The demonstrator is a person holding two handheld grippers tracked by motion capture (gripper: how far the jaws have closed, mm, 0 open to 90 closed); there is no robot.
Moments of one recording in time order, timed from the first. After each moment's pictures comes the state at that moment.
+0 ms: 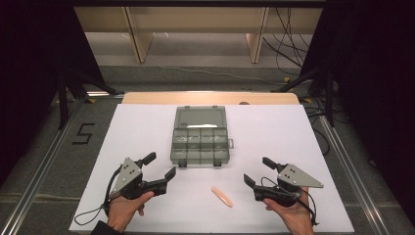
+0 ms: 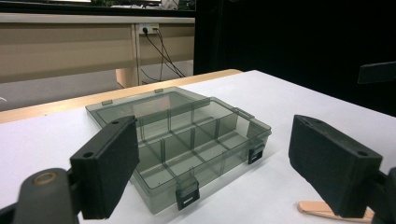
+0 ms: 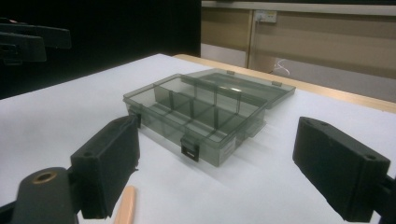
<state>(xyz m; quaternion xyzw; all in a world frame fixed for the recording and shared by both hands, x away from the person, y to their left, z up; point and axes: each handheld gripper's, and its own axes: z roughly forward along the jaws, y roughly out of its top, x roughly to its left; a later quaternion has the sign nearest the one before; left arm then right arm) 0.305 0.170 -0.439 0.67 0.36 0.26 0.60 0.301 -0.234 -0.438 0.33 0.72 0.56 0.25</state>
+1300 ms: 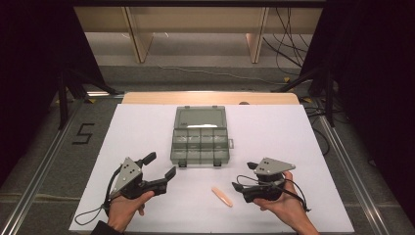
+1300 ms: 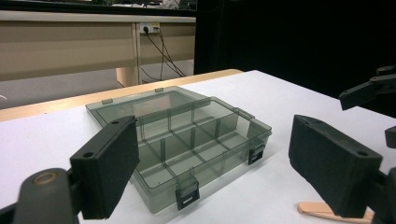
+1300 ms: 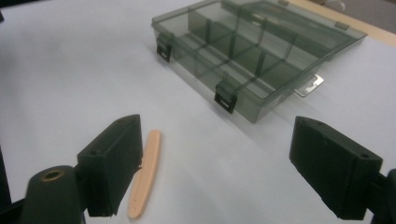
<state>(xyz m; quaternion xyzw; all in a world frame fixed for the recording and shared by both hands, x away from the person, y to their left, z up) 0.306 0.171 -0.439 0.67 0.36 0.26 0.60 0.322 -0.200 -0.429 0.29 0.84 0.42 0.16</state>
